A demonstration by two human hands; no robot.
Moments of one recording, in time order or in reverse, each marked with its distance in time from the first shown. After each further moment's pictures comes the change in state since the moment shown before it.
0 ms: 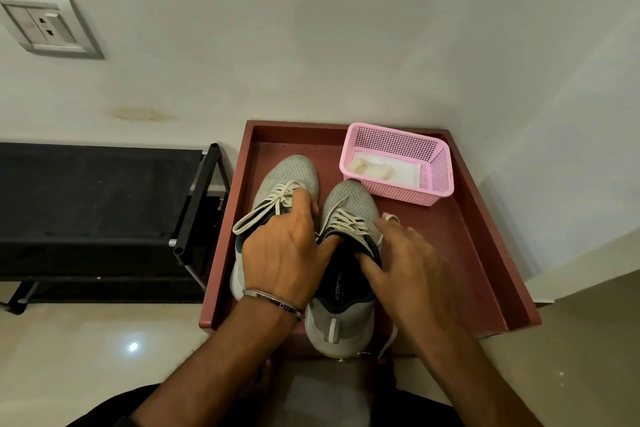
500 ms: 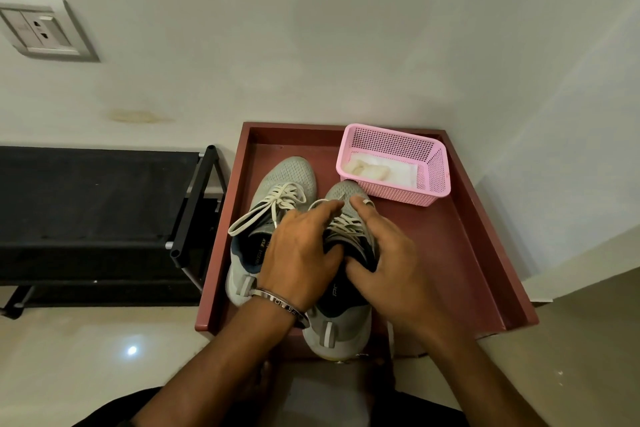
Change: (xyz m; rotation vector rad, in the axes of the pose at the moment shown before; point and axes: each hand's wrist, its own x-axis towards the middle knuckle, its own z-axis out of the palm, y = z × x) left_hand -0.001 0.001 0.016 -0.364 -0.191 0.063; right_hand 0.013 0.005 0.014 0.588 -0.133 -0.199
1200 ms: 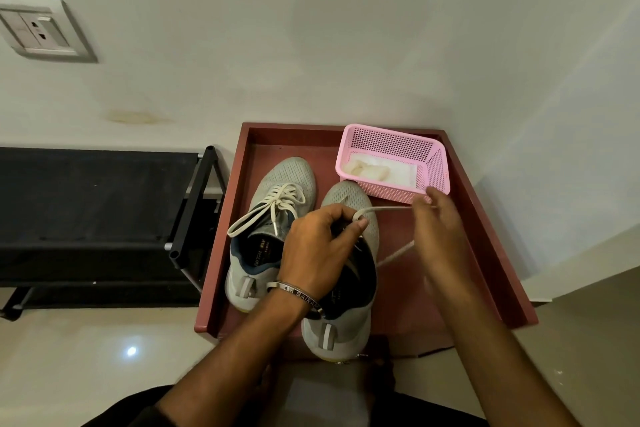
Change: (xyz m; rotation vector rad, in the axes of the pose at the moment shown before) left_hand 0.014 0.013 0.016 -0.400 -0.019 -0.159; right_hand 0.035 0.026 -0.029 0.230 0.471 0.559
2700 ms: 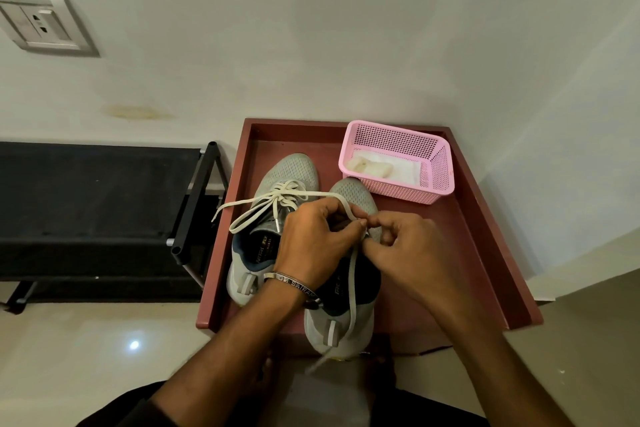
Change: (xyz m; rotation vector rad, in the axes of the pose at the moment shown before) left_hand 0.004 0.003 -0.010 -0.080 -0.026 -0.032; right_hand -0.035 -0.019 -0.003 -0.486 -0.367 -0.496
